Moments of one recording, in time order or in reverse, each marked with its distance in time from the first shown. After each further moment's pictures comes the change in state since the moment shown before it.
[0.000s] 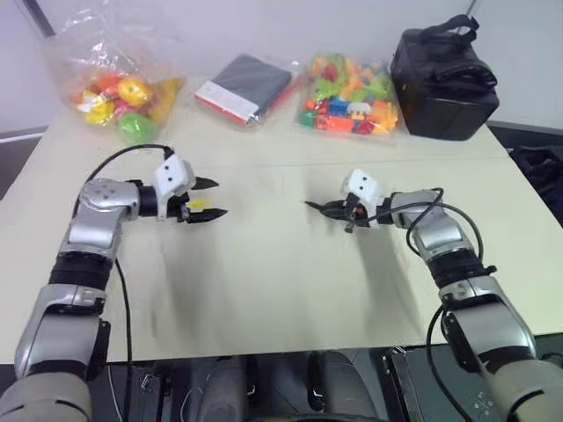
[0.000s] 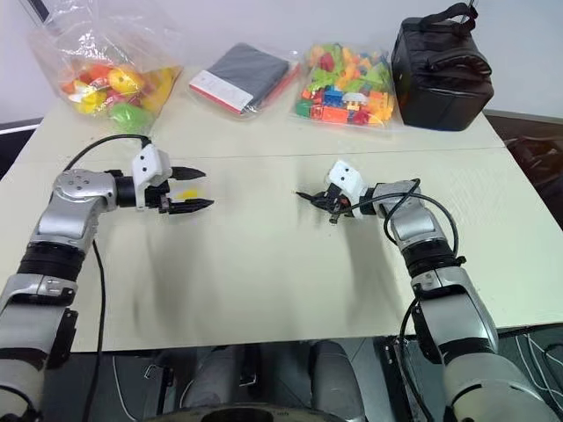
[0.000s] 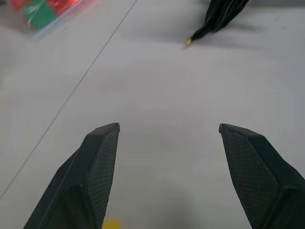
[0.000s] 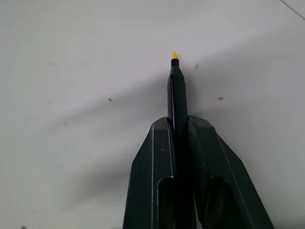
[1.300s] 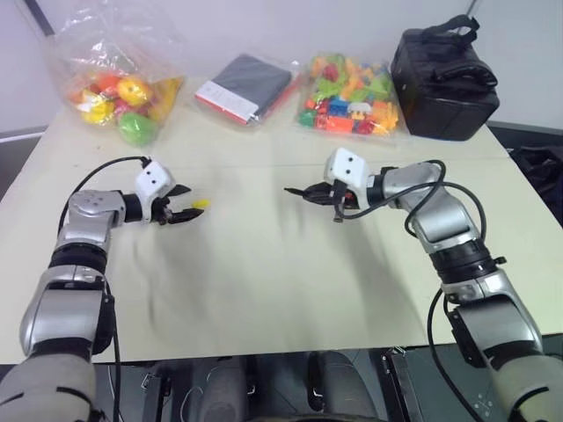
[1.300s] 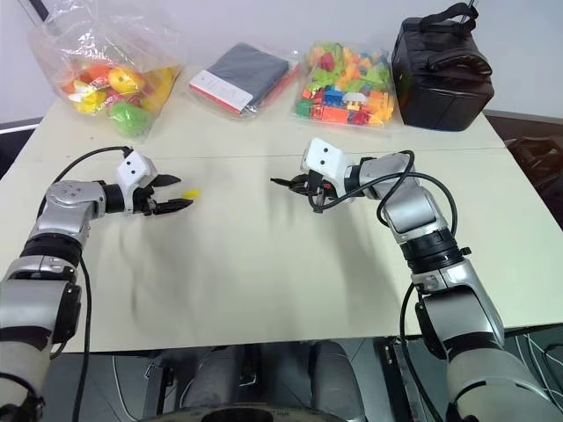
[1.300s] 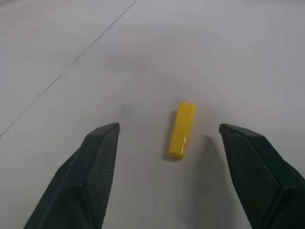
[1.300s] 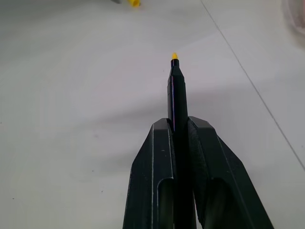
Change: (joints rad) left arm -0.168 -0.045 0.027 0.570 0.157 -0.201 0.060; right arm -0.011 -0.020 0.059 -0.381 0.030 0.186 0.037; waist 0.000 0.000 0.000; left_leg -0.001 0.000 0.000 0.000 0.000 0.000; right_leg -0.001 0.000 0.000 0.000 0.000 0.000
